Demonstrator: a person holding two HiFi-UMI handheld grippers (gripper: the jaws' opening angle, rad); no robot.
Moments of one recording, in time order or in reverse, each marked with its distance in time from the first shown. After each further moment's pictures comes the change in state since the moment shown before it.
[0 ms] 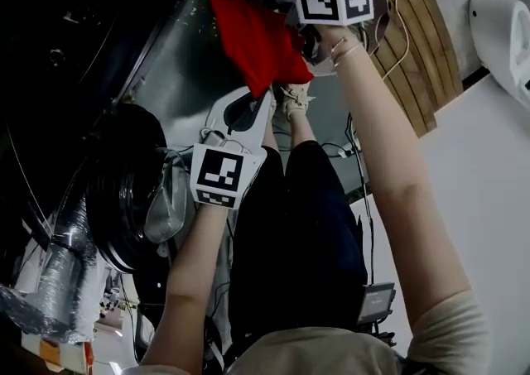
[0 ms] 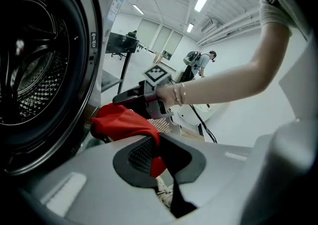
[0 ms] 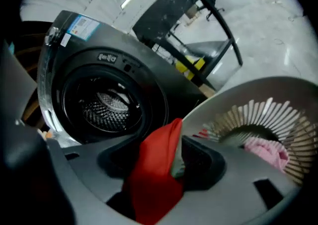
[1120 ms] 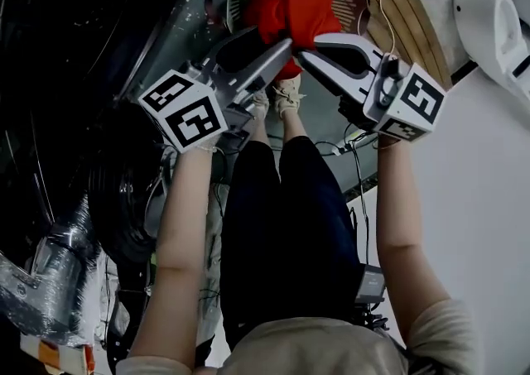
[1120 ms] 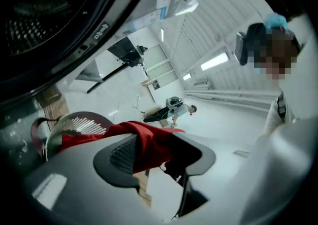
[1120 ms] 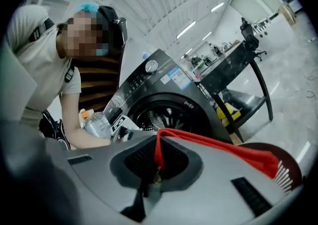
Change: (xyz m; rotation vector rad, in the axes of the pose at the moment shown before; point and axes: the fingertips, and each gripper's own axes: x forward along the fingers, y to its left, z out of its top) left arm 0.006 -0.003 0.126 -0.483 -0.292 -0.440; right arm -0.188 0.164 -0.010 -0.447 -0.312 0.290
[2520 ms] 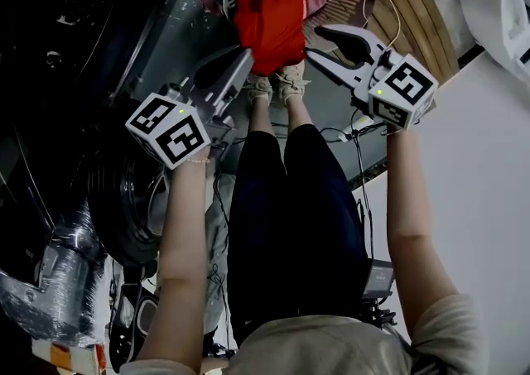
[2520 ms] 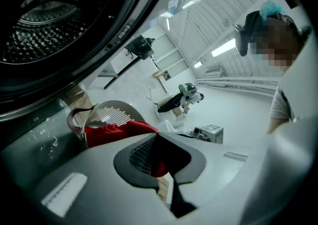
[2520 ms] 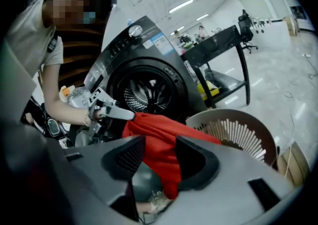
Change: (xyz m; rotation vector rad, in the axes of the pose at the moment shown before) left arm -0.055 0.042 -0.047 0.016 0.111 0.162; right arm -0.020 -0.040 -0.098 0.010 0.293 -0.206
